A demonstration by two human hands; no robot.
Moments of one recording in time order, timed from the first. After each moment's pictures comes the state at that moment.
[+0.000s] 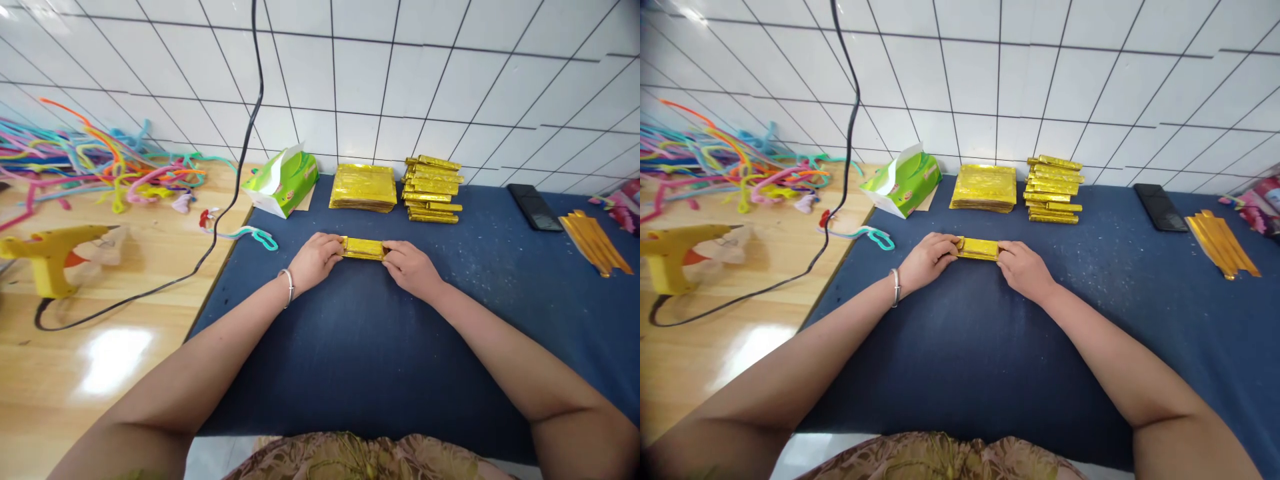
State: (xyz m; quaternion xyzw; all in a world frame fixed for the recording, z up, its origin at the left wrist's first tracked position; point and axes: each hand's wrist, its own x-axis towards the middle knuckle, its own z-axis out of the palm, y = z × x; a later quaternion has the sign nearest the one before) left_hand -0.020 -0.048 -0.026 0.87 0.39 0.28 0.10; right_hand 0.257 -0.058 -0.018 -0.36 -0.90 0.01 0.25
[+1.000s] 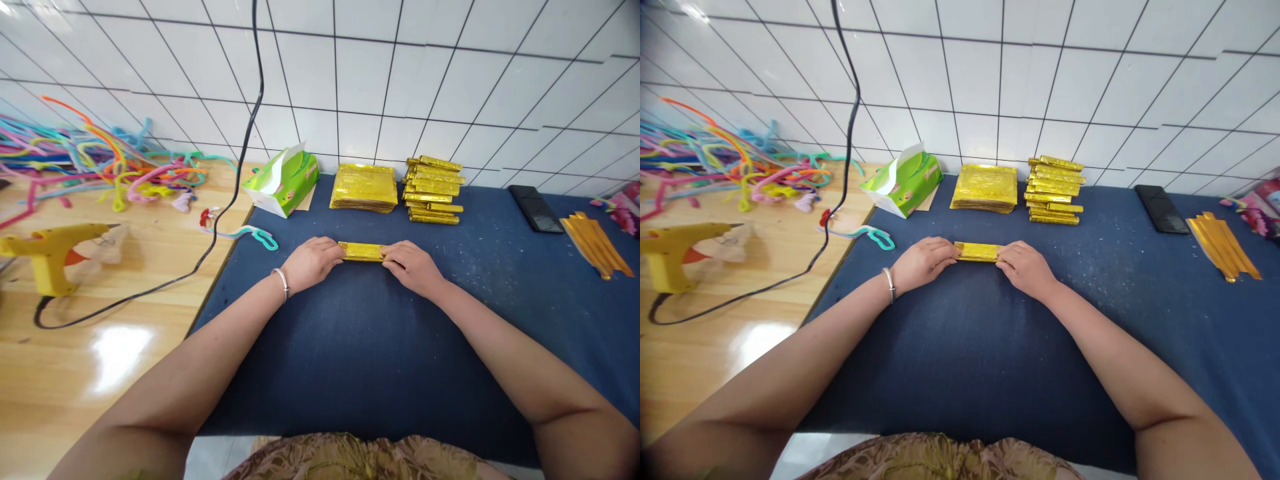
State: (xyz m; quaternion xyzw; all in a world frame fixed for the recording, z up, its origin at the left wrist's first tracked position) left_hand -0.028 -0.050 -0.015 0.92 0.35 0.19 0.04; right_hand 0.261 -0.052 -0.013 -0.35 -0.89 0.10 0.27
